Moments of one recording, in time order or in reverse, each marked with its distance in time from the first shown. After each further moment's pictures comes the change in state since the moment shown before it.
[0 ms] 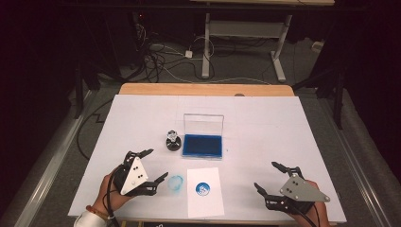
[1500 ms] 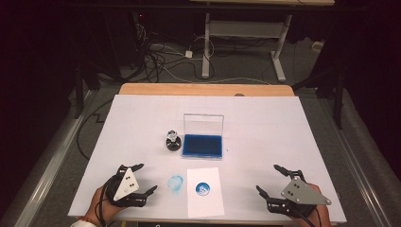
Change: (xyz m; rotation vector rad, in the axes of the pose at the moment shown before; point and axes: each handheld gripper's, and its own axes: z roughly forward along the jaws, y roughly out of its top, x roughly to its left) left arm -0.005 -0.054 -0.001 0.113 -0.062 -0.087; right arm 0.003 -0.006 -0.005 0.028 -0.009 0.003
